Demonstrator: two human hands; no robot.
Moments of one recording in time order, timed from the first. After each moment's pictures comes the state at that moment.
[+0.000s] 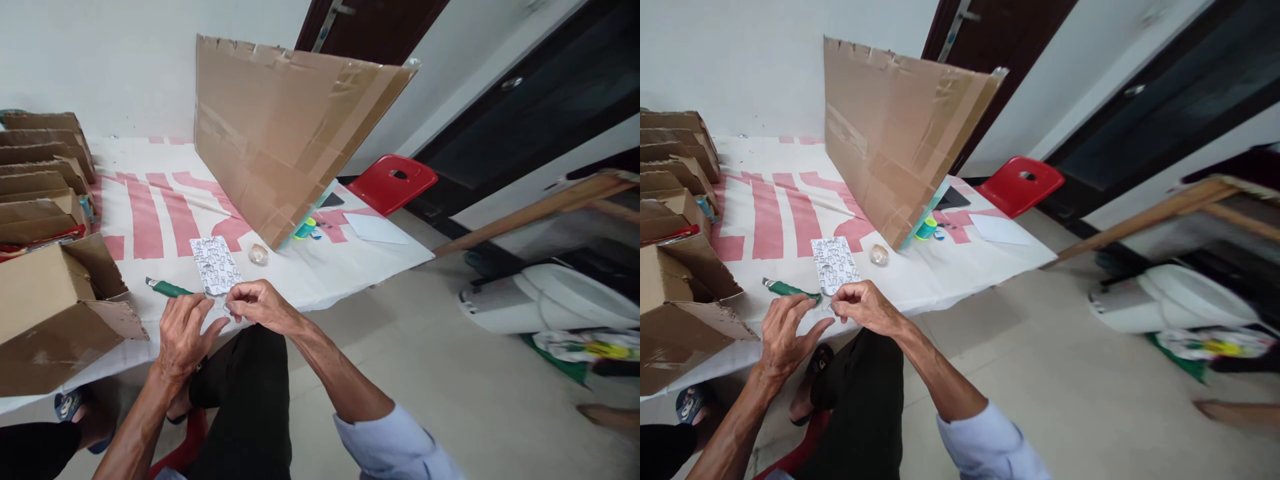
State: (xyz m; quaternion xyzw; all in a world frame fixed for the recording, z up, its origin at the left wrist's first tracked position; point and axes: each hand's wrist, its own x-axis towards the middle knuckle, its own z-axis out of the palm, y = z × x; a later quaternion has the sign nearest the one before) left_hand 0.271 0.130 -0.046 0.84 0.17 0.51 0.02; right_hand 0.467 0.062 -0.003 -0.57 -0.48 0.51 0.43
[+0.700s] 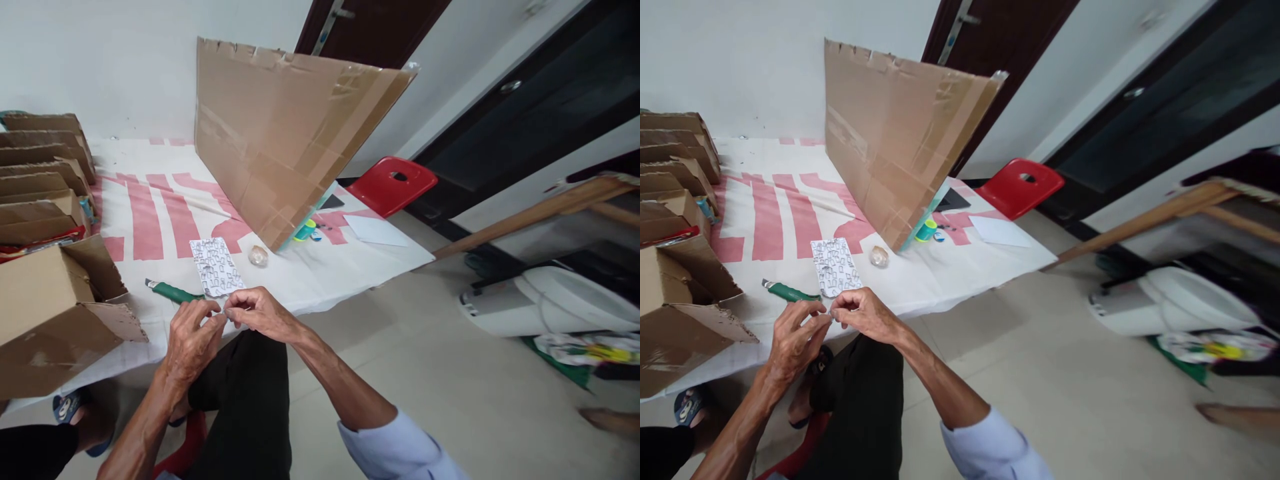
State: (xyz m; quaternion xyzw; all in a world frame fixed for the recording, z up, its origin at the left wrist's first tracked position) left_hand 0.279 0.124 -0.048 0.86 0.13 0.48 0.07; right_hand 0.467 0.061 -0.014 -0.58 -0.51 0.48 0.41
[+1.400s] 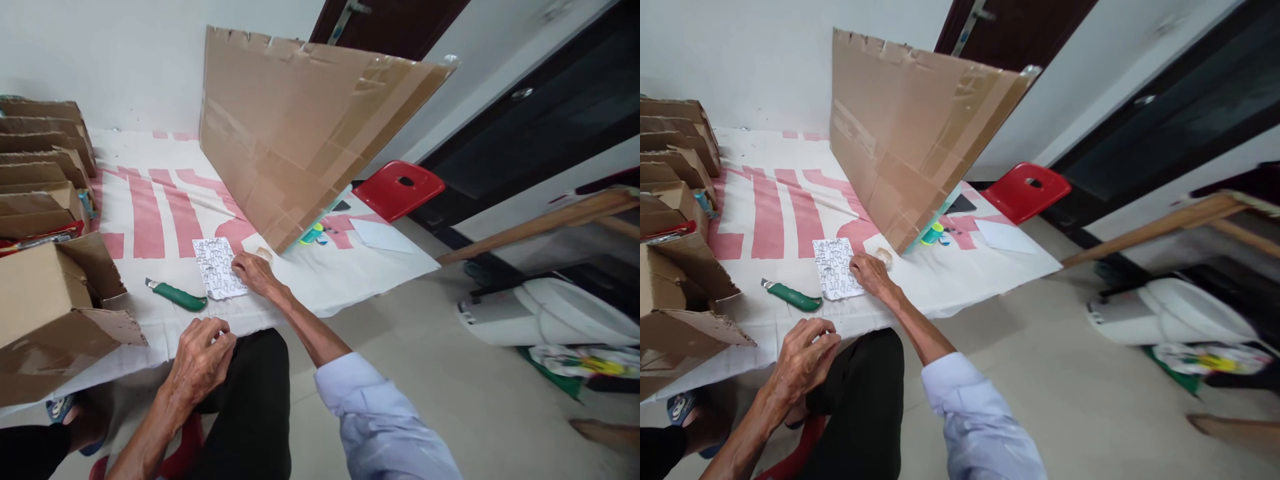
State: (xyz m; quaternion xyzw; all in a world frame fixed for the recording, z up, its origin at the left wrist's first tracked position) left_hand 0.277 0.107 -0.070 0.88 0.13 0.42 0.15; right_hand 0.543 0.152 -0.084 -0.73 -0.65 0.10 0.19
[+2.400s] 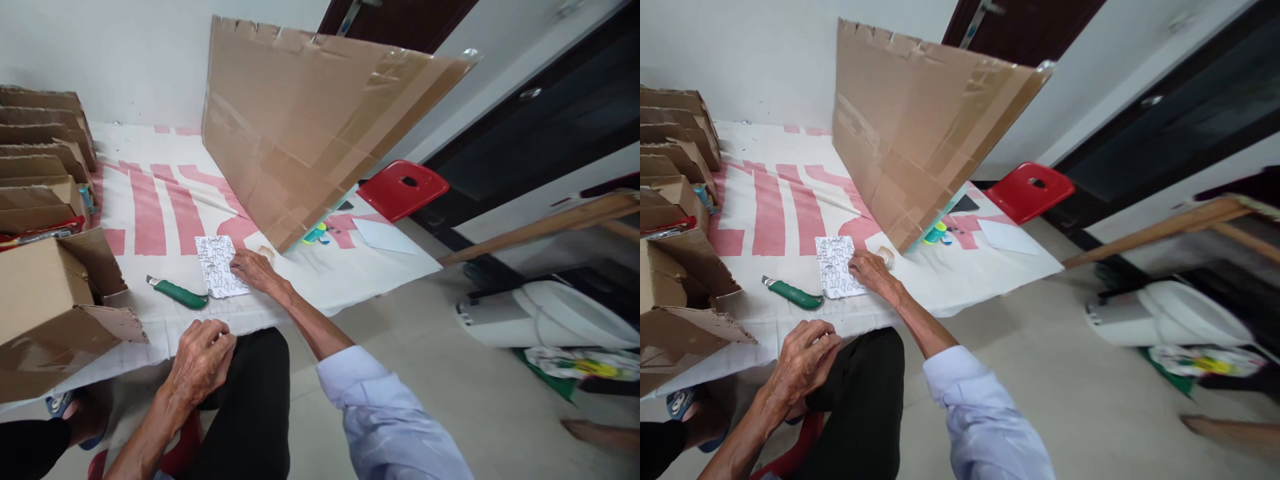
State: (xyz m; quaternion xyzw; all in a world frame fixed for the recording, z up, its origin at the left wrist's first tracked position) left_hand 0.274 0.104 -0.072 0.89 0.14 0.41 0.18; right_hand 0.544 0.158 -0.079 -0.70 -0.71 0.07 0.06
